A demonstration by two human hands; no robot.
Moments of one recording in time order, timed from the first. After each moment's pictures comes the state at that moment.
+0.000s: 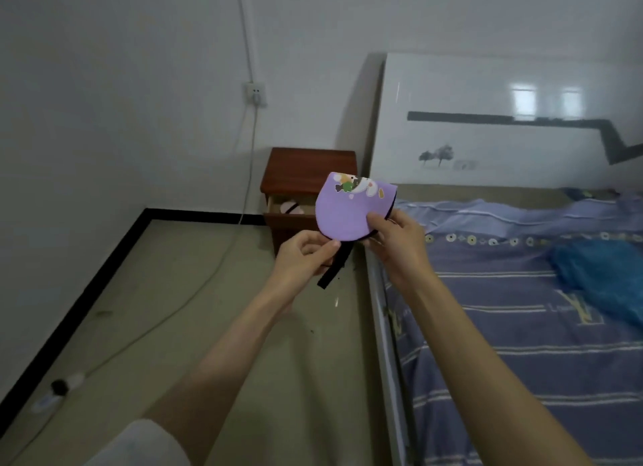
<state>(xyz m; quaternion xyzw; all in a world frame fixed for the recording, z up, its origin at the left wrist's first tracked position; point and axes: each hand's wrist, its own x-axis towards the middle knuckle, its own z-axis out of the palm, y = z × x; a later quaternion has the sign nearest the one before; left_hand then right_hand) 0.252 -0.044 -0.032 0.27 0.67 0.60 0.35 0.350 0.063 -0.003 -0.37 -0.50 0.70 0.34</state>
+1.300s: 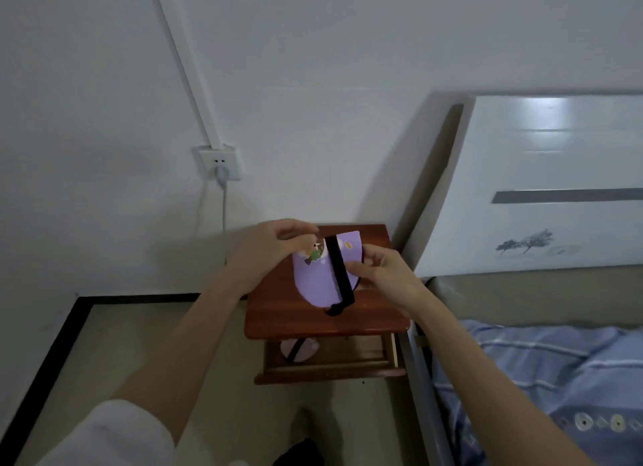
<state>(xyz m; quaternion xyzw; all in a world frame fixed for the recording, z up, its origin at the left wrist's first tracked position) -0.297 0.397 -0.063 0.36 0.69 0.50 0.38 -0.122 0.499 -0.087 -0.33 -0.64 0.68 0.14</state>
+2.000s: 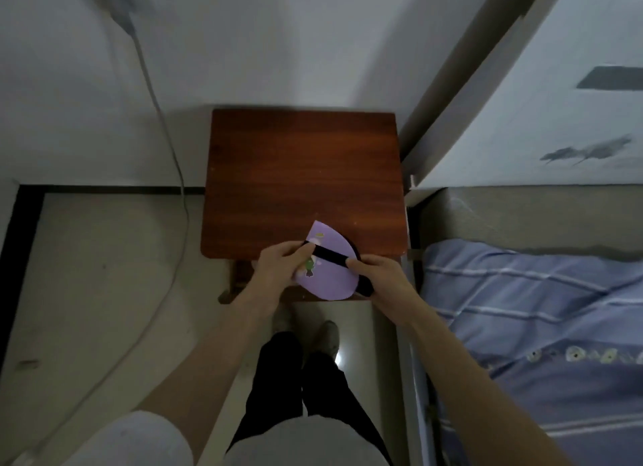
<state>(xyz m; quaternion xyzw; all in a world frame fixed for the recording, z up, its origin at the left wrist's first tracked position) -0.223 0.418 -0.271 0.04 0.73 0.42 0.53 -0.084 0.514 -0.279 -0.57 -0.44 0.69 0.00</state>
